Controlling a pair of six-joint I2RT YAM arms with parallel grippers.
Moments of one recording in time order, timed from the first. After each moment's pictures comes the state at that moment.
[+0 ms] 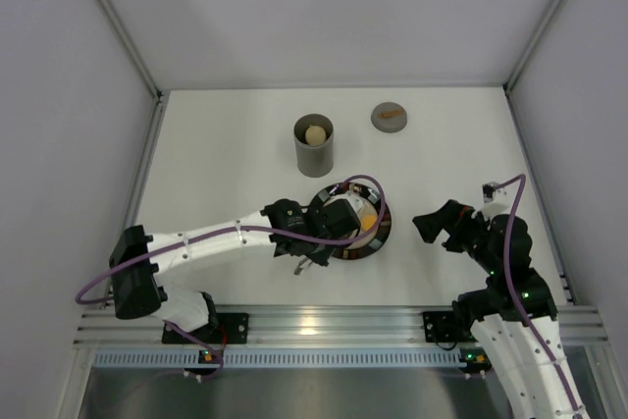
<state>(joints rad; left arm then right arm) -1.20 1.47 1.24 -0.92 -0.28 -0.47 0.18 0.28 0.50 -0.62 -0.20 0.56</state>
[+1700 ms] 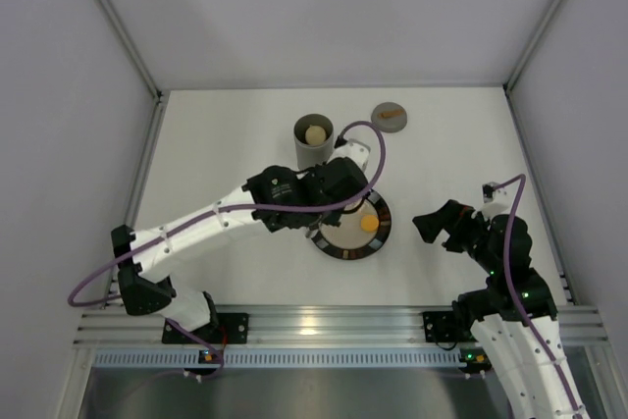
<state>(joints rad) -1.18 1.53 1.64 -1.07 -0.46 -0.47 0.18 0.28 0.50 -0.62 -0.20 0.56</state>
